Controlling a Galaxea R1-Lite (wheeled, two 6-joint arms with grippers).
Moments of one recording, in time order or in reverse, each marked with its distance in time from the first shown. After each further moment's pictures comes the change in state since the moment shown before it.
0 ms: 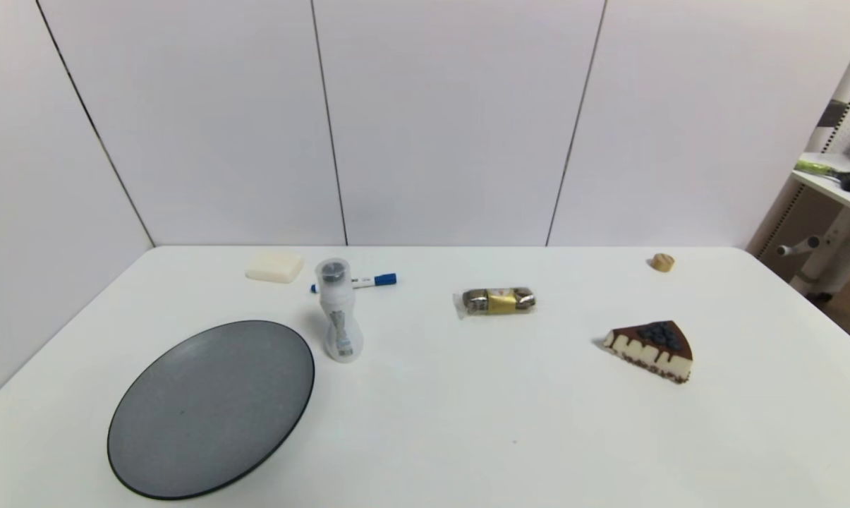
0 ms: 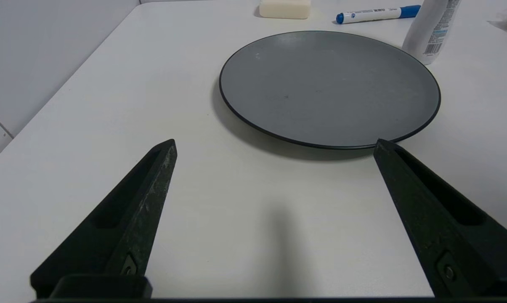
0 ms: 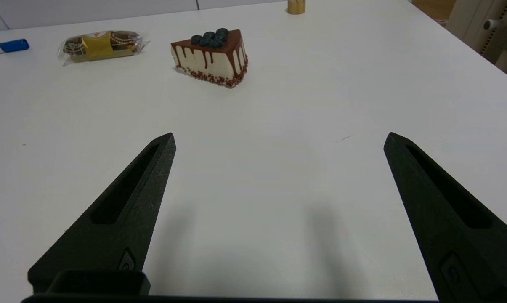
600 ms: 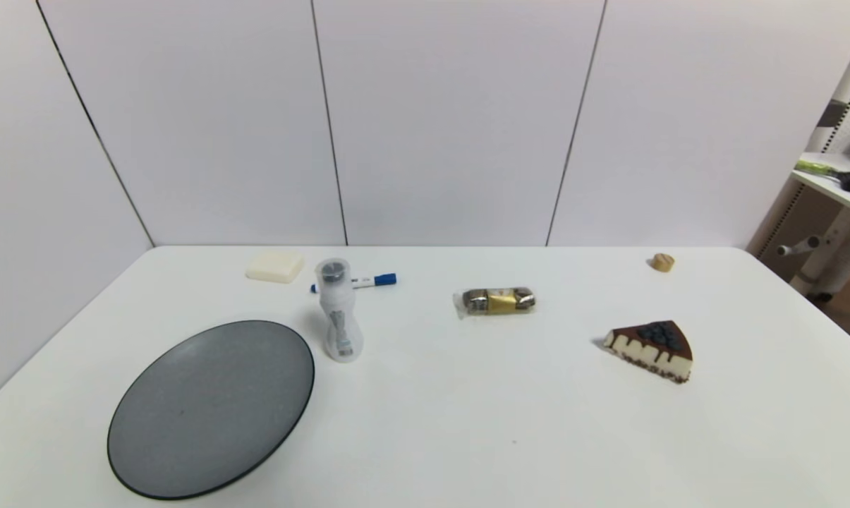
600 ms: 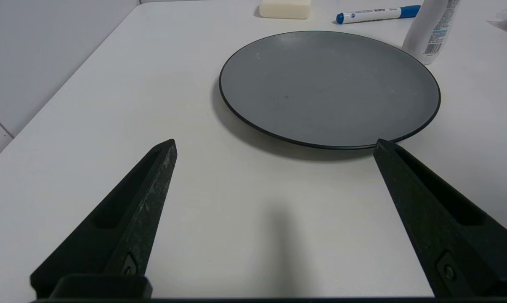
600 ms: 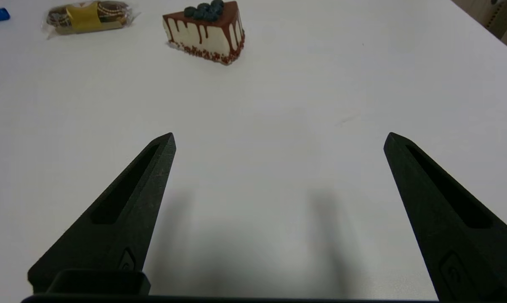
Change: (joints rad) left arm 0.000 0.000 0.000 0.000 0.000 0.000; right arm 0.000 0.072 -0.016 0.028 0.001 -0.013
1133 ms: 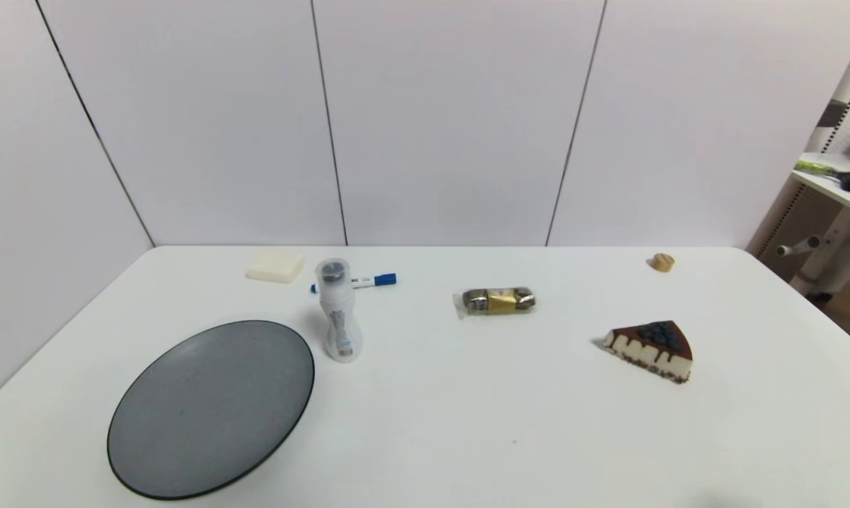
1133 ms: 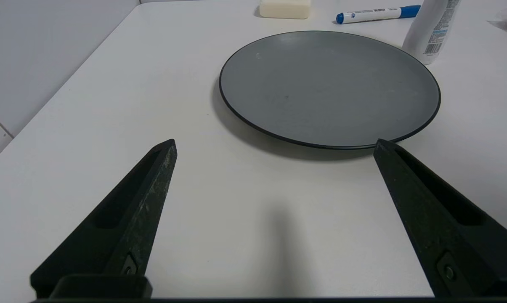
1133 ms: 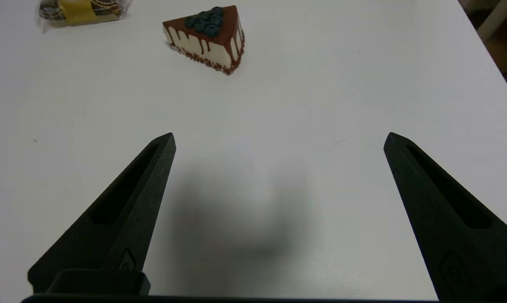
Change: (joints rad) left arm 0.000 0.000 0.000 0.000 0.000 0.000; right arm -0.006 0.427 -0.430 0.237 0.001 -0.003
